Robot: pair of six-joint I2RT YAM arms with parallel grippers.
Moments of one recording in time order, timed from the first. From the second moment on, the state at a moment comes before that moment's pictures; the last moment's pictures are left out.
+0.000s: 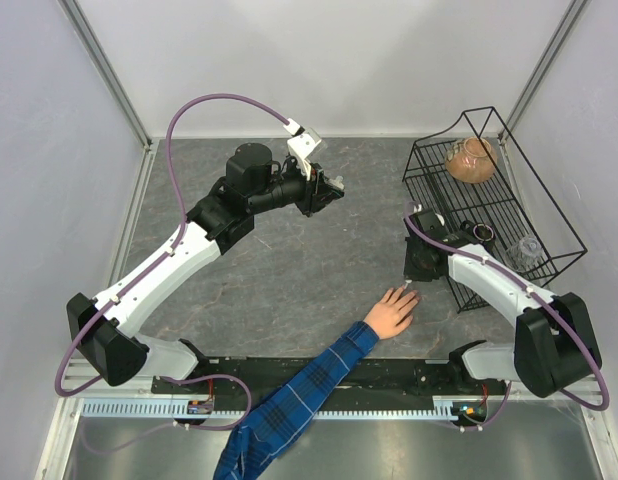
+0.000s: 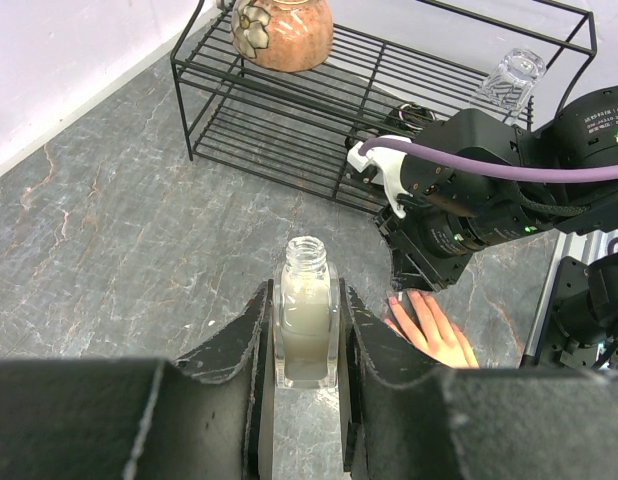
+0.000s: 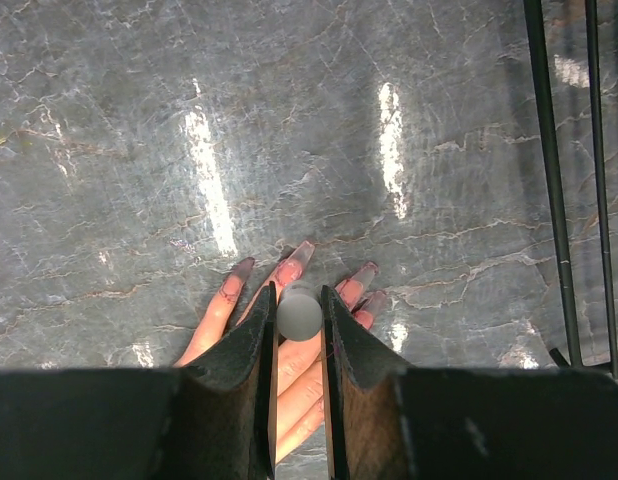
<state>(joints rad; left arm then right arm) -0.69 1.36 1.35 -0.18 0.38 -0.04 0.38 1.31 0.79 -0.64 0.14 0.53</state>
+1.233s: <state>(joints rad) -0.69 1.36 1.35 -0.18 0.38 -0.04 0.38 1.37 0.79 -0.61 0.14 0.53</state>
